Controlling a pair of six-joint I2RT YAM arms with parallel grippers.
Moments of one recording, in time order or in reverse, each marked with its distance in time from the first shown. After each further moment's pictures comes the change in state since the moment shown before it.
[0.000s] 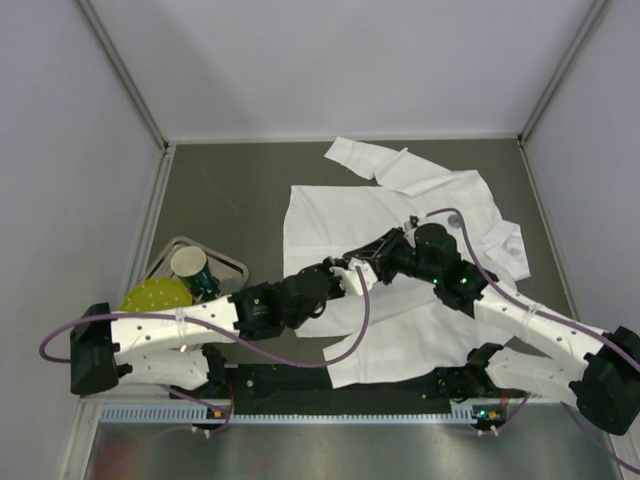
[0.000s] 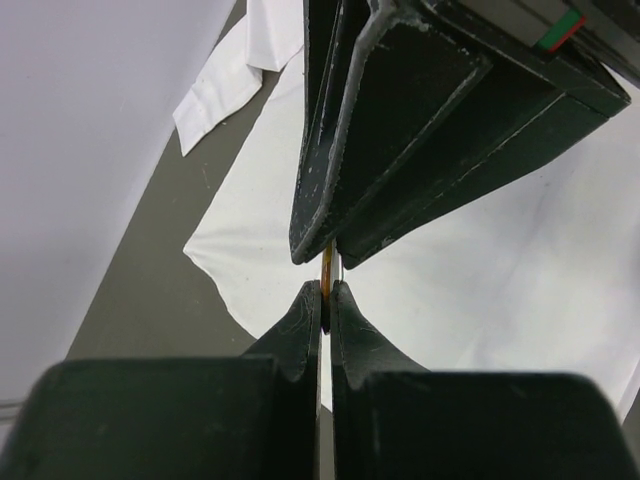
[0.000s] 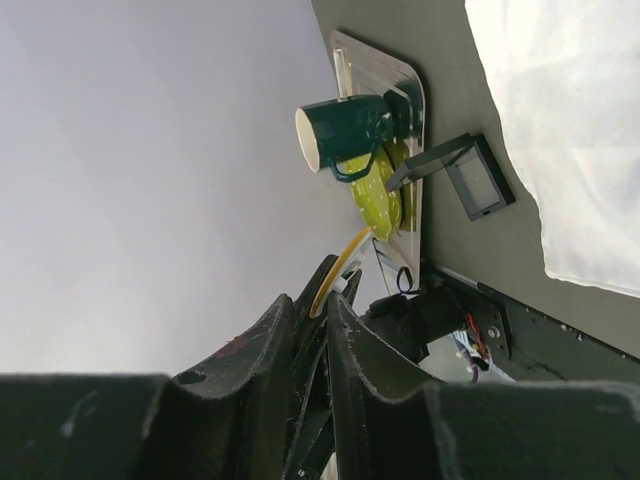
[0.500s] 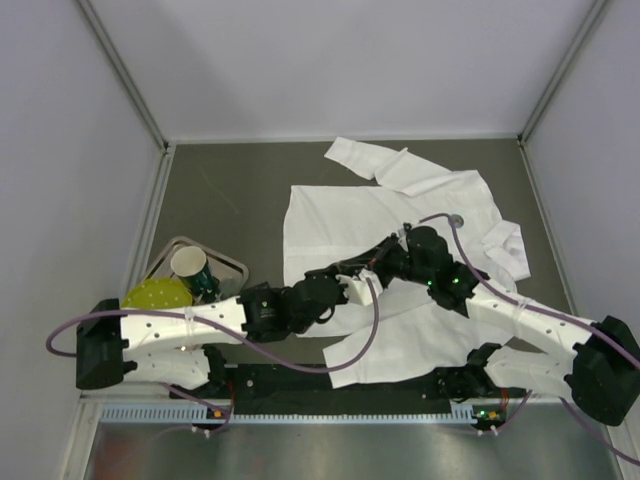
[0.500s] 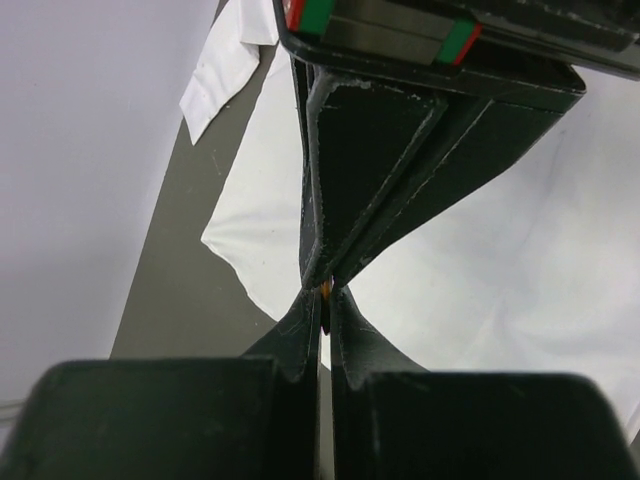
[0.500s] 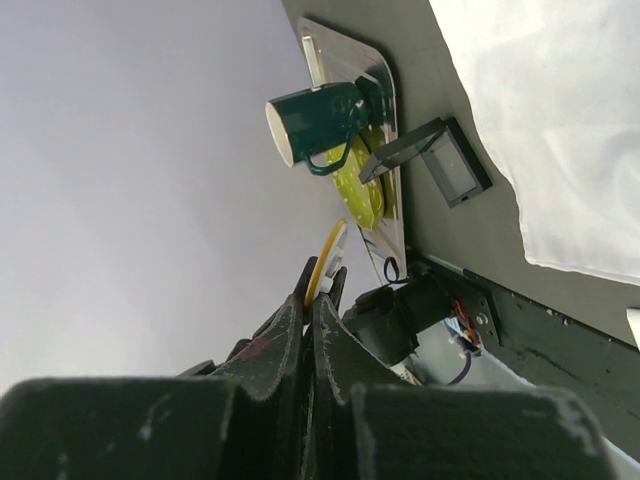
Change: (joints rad) left arm -0.031 0.046 0.004 -0.053 -0.048 0.079; right arm 0.019 0.060 -0.026 0.030 -0.020 0.037
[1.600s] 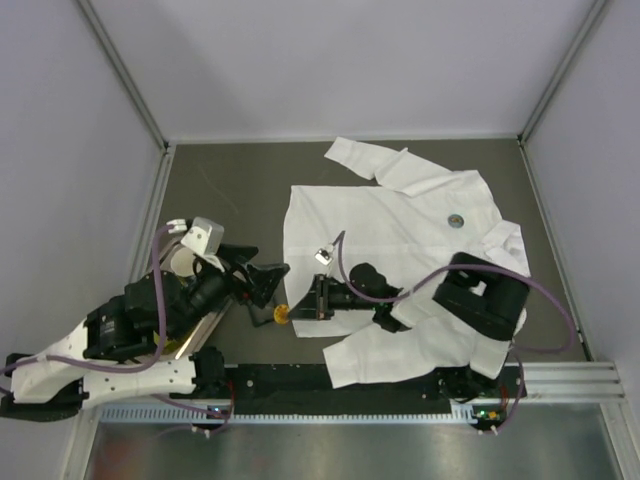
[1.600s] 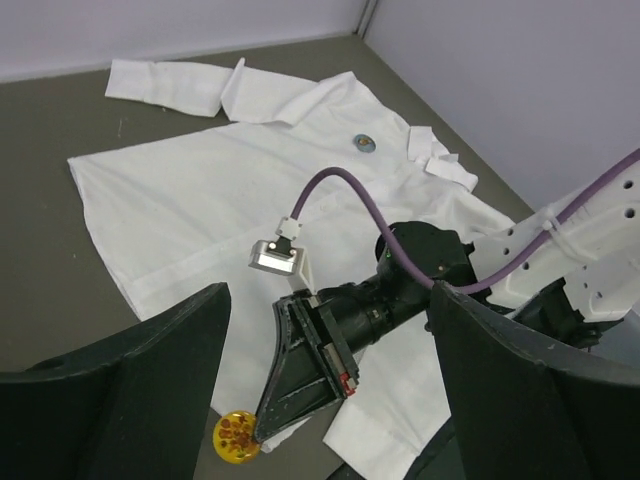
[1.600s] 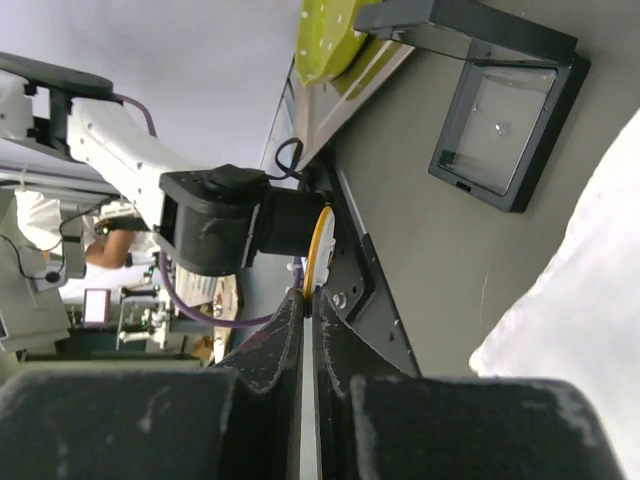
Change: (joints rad) left arm -0.011 -0.623 0.258 -0.481 0.001 -0.869; right arm 0.284 0.641 -0.050 0.943 -0.177 -0.537
